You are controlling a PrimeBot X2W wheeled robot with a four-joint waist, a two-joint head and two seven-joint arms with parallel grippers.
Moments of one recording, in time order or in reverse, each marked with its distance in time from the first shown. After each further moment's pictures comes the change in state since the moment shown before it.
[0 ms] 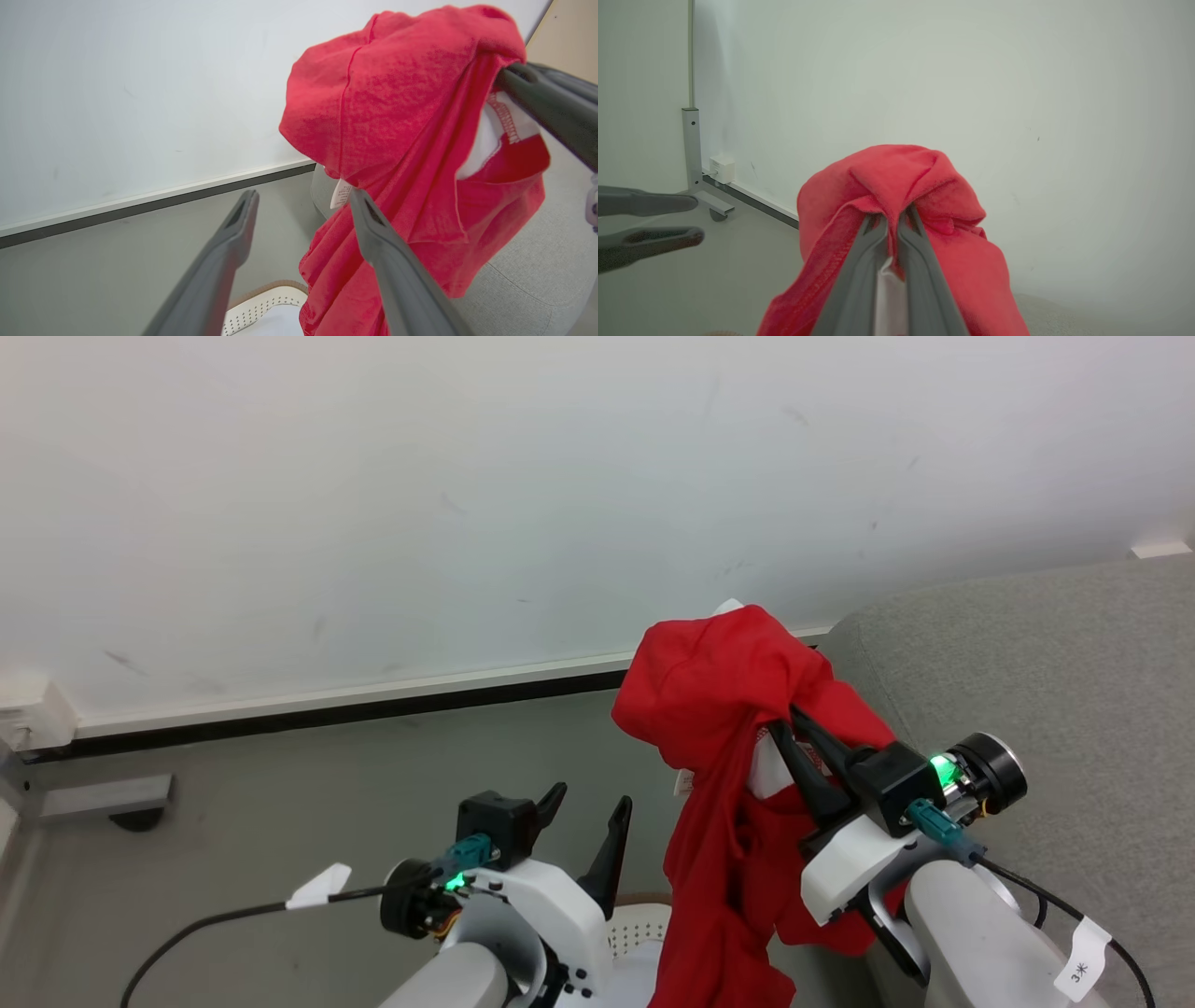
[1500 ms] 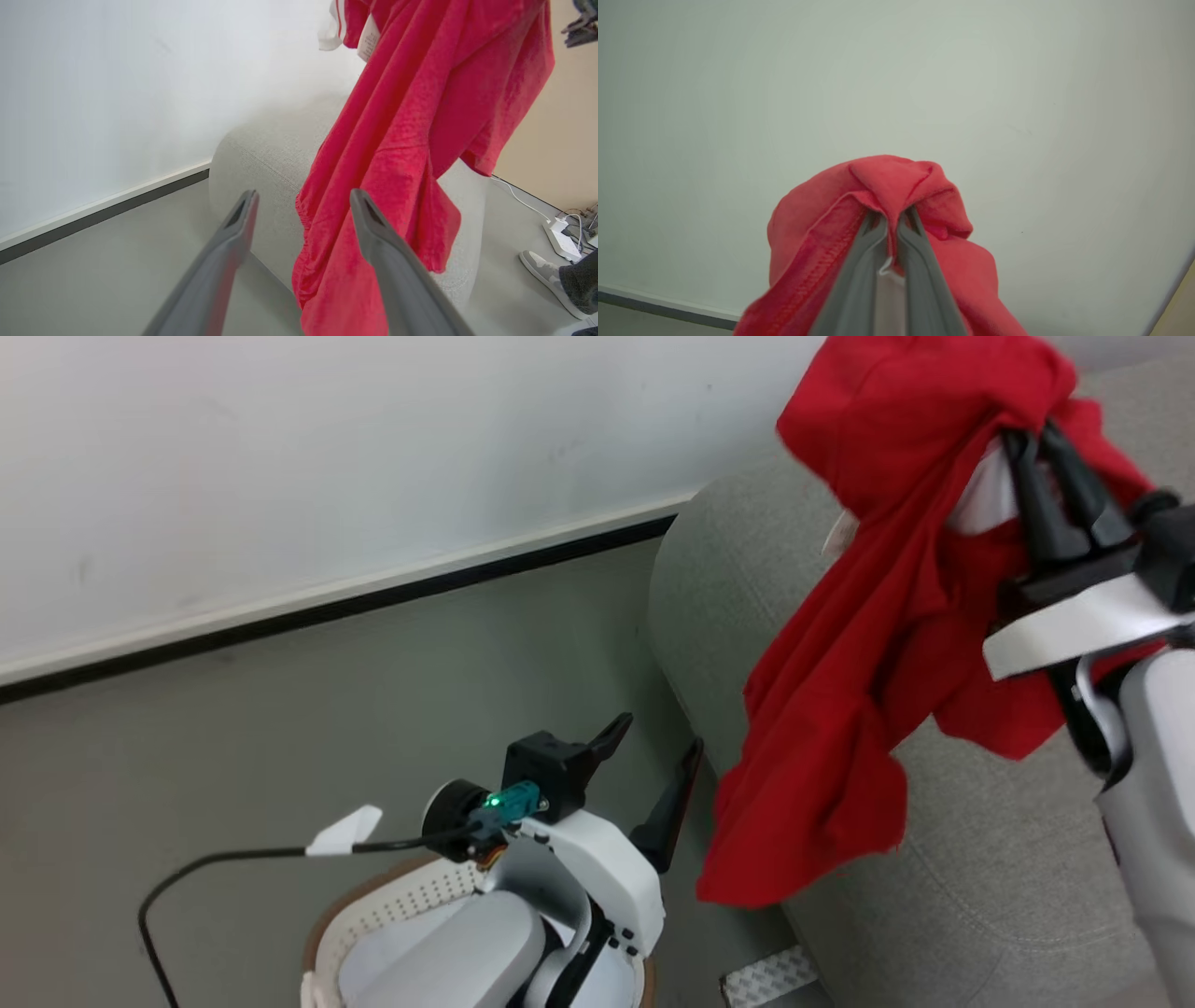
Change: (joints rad) left arm -0.083 0.012 -0.058 -0.170 0.017 0.004 0.051; right arm -0.186 -0.144 -0.246 -0.238 0.042 0.000 0.076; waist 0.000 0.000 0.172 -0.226
